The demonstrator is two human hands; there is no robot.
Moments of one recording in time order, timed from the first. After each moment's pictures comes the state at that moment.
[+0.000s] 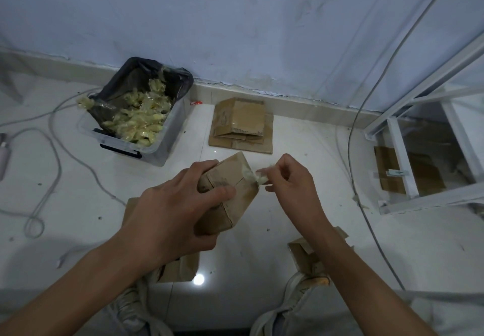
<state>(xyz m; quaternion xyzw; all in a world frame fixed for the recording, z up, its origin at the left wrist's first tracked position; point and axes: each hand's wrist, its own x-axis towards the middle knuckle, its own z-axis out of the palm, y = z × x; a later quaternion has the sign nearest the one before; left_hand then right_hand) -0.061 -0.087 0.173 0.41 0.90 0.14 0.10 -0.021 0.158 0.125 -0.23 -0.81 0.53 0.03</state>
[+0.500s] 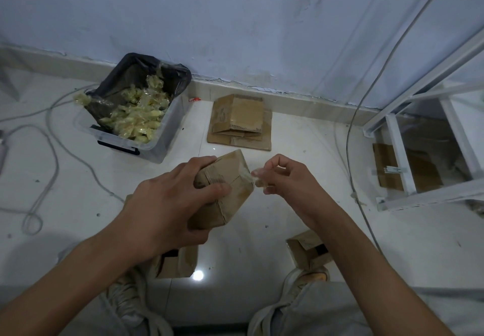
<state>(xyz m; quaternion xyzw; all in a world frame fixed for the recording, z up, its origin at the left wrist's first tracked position) -0.068 -0.094 0.173 0.44 0.88 0.13 0.09 -0.025 0.173 0.139 -0.24 -0.70 0.66 -0.12</state>
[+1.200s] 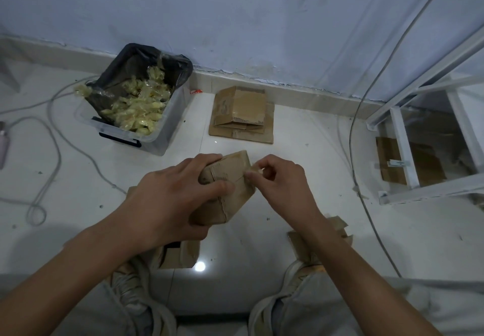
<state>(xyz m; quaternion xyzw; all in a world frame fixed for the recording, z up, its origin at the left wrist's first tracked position) -0.070 -0.095 0.167 0.48 0.86 0.13 0.09 -0.018 0.148 0.121 -0.17 -0.89 0.41 -0.03</state>
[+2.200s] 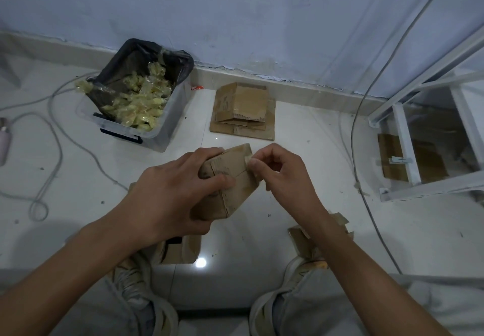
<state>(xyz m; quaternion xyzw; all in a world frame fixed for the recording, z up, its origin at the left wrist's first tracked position) -0.069 -0.095 0.171 0.48 0.86 0.16 0.08 -0.020 0.149 0.123 -0.14 -0.83 0.53 0.00</state>
